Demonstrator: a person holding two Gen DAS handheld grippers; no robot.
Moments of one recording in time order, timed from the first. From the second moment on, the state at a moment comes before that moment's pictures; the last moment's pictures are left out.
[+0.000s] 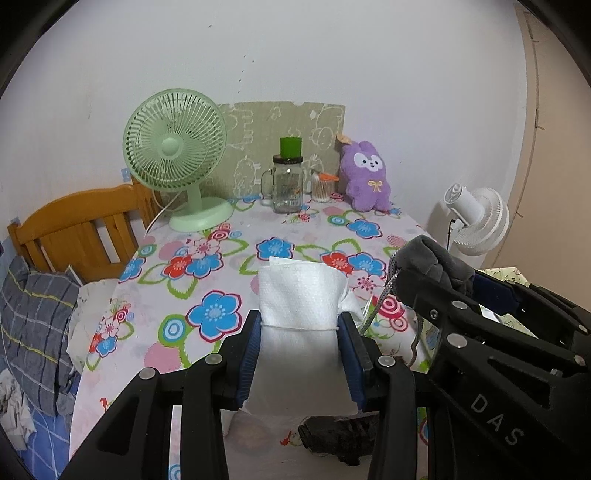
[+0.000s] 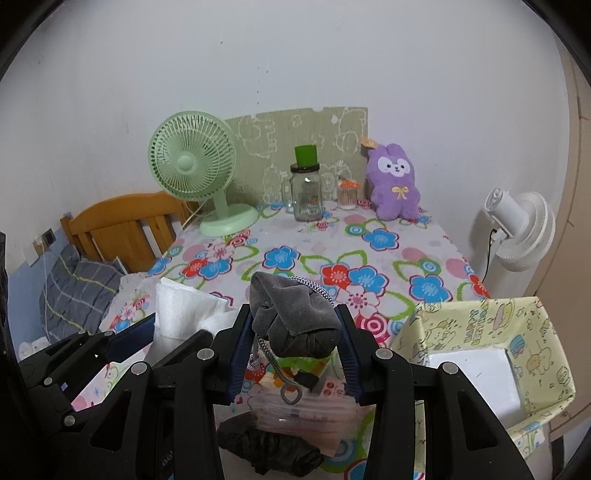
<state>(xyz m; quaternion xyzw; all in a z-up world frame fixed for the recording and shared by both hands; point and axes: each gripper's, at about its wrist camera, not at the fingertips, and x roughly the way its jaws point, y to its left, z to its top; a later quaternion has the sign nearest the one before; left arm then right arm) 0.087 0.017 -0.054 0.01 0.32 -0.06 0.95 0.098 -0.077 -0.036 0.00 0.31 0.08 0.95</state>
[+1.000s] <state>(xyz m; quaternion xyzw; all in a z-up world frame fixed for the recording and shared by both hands) 0.089 -0.054 -0.031 0.02 0.30 -0.11 0.95 0.085 -0.148 -0.007 0.01 0.29 0.03 0.96</state>
